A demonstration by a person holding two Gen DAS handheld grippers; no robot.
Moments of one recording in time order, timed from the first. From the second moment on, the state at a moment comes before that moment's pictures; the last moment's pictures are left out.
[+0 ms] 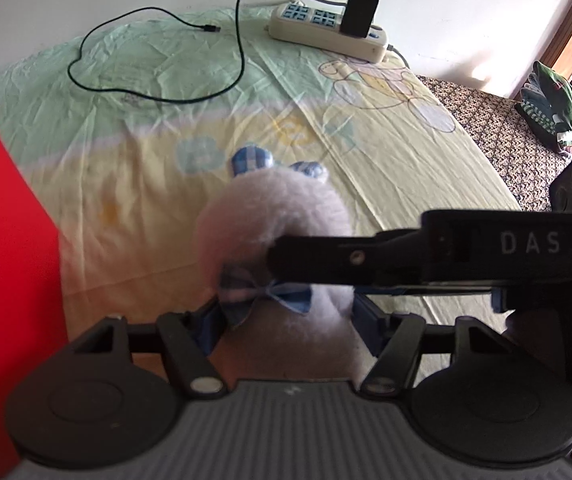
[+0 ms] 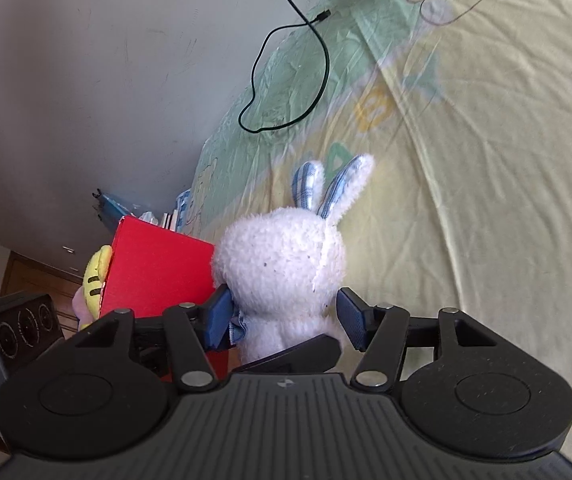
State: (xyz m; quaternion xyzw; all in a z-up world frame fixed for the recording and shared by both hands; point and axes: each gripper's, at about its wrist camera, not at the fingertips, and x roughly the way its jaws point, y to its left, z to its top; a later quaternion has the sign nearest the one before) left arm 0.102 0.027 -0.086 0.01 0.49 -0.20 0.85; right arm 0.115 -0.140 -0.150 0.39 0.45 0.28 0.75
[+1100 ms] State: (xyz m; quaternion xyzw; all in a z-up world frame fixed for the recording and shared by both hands) left arm -0.014 0.092 0.028 0.00 0.34 -0.19 0.92; right arm 0.018 -0.077 -0.021 0.30 0.29 0.35 0.84
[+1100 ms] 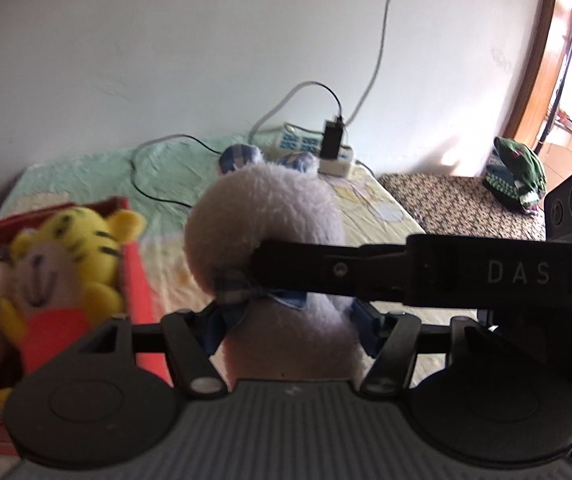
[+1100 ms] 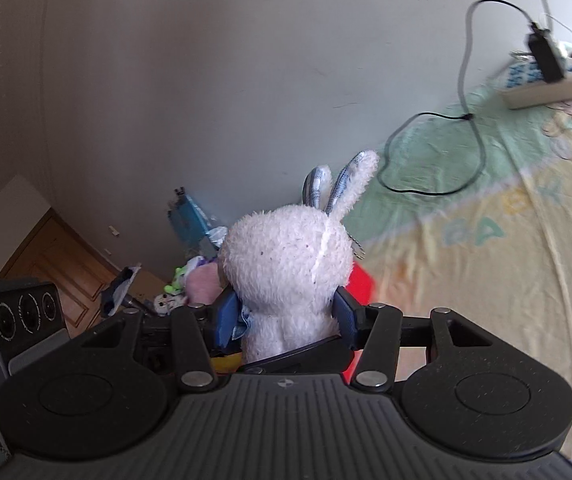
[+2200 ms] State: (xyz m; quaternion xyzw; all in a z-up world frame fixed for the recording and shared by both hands) left arm 0.013 0.276 0.003 -0.04 0.37 -0.15 0.92; right arm 0.056 0.105 -0.037 0.24 0.37 0.34 0.83
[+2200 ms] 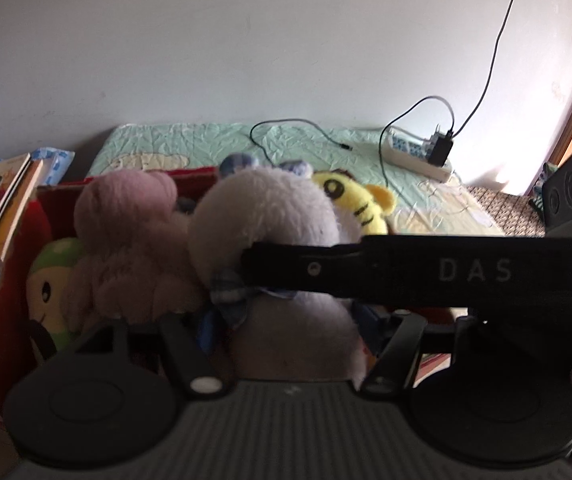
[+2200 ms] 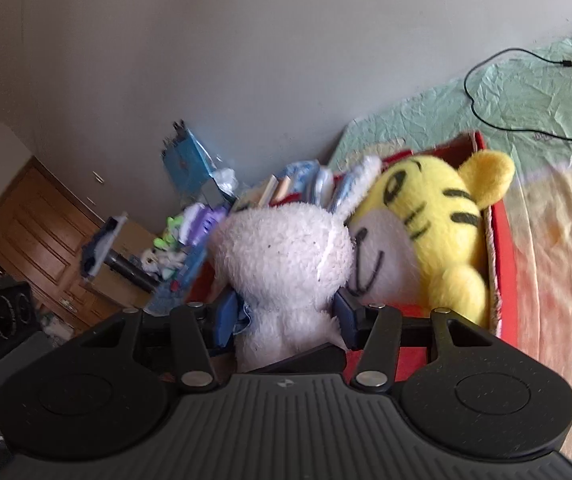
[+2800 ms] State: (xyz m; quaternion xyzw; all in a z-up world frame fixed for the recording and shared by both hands) left arm 0.002 0.273 0.012 0.00 0.36 -0.18 0.92; right arm 0.036 0.070 -0.019 0.30 0.33 0.30 0.84
